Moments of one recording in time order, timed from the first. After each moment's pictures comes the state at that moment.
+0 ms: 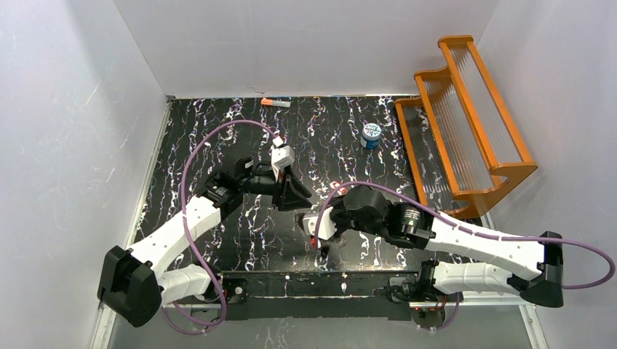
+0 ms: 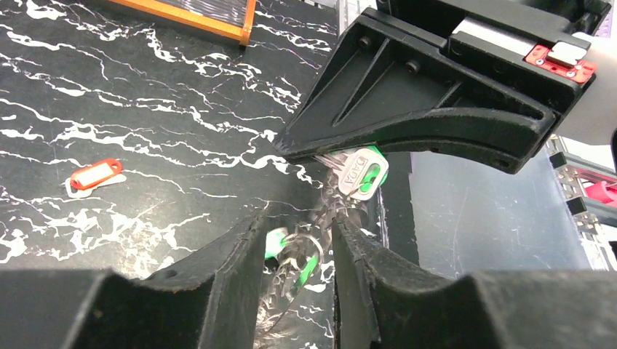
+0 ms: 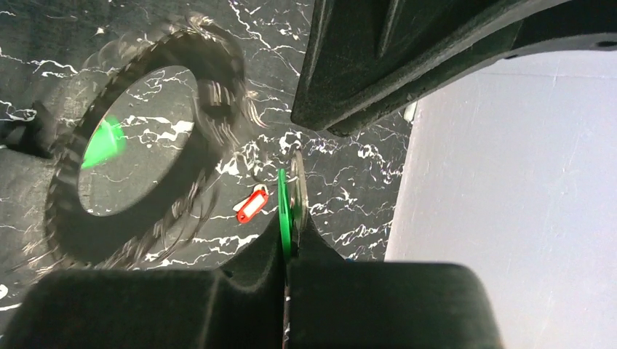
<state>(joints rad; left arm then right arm) -0.55 1.14 0.80 0.00 1.02 -0.06 1.24 1.03 0.92 -0.46 0.17 -0.98</state>
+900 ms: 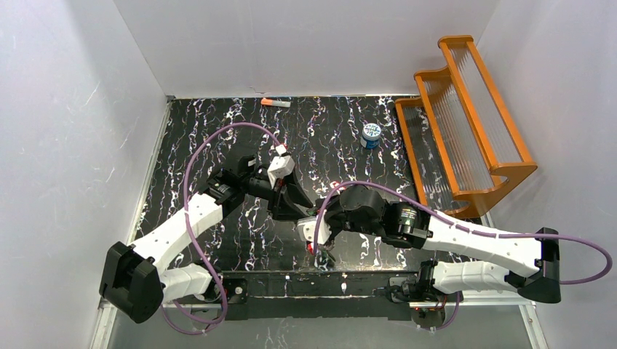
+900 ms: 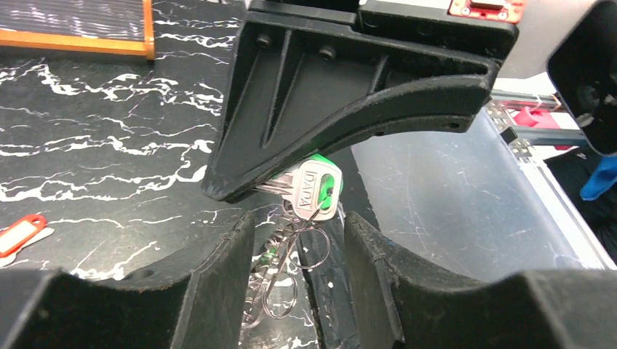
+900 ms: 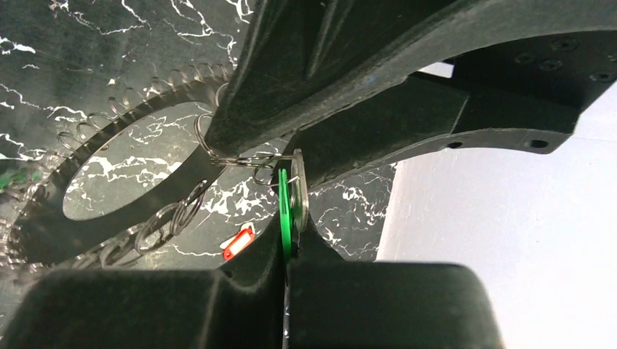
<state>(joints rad) -0.55 1.16 0.82 -0.07 1.28 0.09 1.27 1.07 0.97 -0.42 0.10 -1.03</state>
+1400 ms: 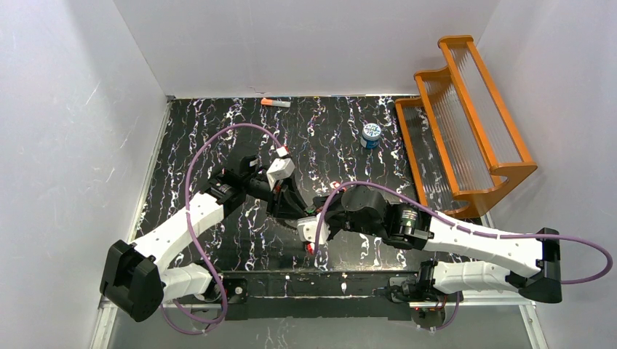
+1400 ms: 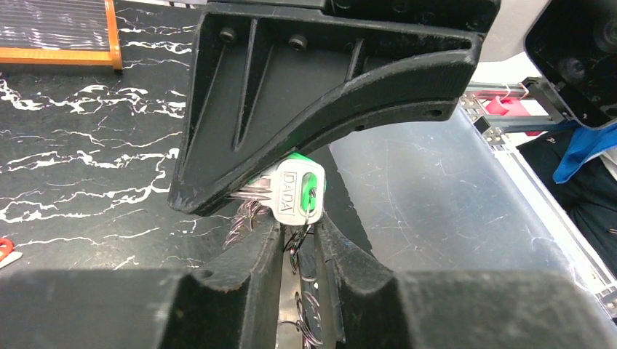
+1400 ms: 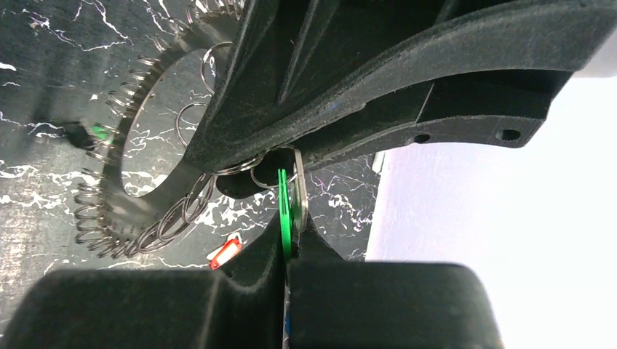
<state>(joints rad) -0.56 1.17 0.82 -0.07 1.37 0.10 1.27 1.06 0.97 -0.37 0.10 -1.03</state>
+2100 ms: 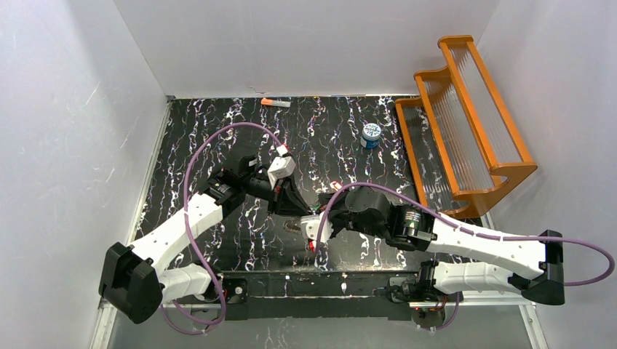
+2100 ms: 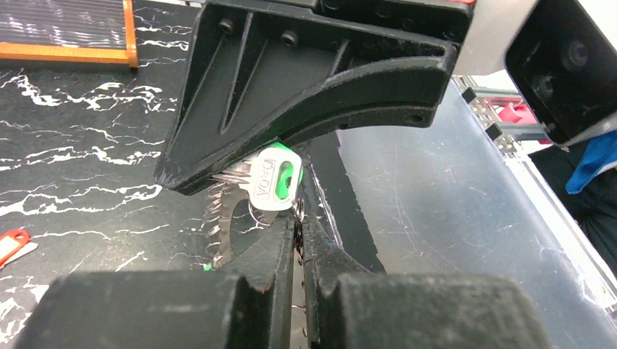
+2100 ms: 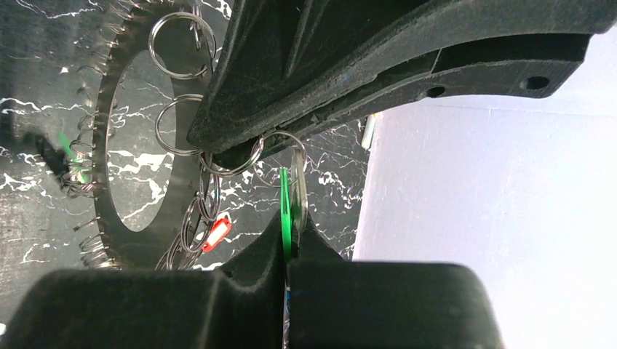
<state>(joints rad) -0.56 1.16 0.83 -0.08 1.33 0.09 1.28 1.03 0.93 -0.36 0.17 -1.05</state>
